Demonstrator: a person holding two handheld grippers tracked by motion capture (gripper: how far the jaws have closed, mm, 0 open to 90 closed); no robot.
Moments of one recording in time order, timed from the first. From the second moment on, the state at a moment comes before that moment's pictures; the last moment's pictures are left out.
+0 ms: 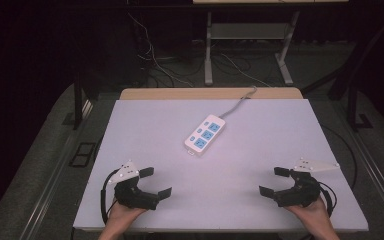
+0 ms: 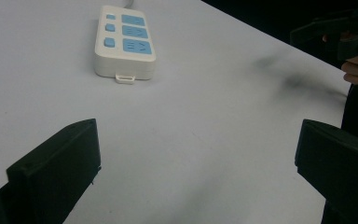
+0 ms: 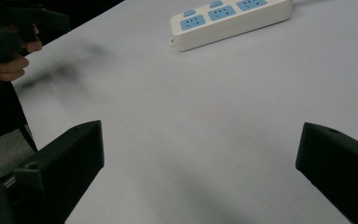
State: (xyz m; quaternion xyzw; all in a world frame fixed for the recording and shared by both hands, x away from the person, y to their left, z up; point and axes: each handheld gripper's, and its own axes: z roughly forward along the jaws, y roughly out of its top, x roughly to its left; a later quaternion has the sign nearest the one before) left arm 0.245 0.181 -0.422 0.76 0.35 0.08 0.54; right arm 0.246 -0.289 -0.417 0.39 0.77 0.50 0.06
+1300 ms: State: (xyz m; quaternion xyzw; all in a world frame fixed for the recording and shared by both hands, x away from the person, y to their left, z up) left arm 0.257 0.171 -0.411 0.79 0.33 0.07 0.51; right arm 0.245 -0.287 -0.424 0.40 0.78 0.48 0.04
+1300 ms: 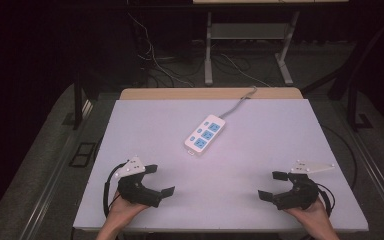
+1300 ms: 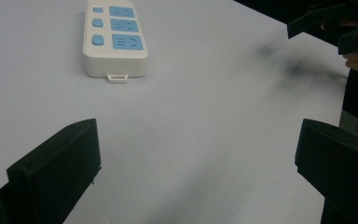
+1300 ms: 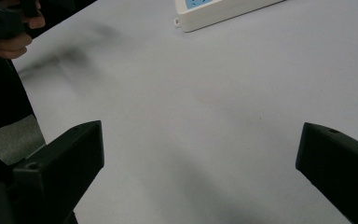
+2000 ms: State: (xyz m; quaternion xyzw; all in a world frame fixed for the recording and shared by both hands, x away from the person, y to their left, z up) left arm 0.283 0.159 -0.399 0.82 0.32 0.06 0.47; right arm 0.245 -0.292 -0.425 0.40 0.78 0.48 0.05
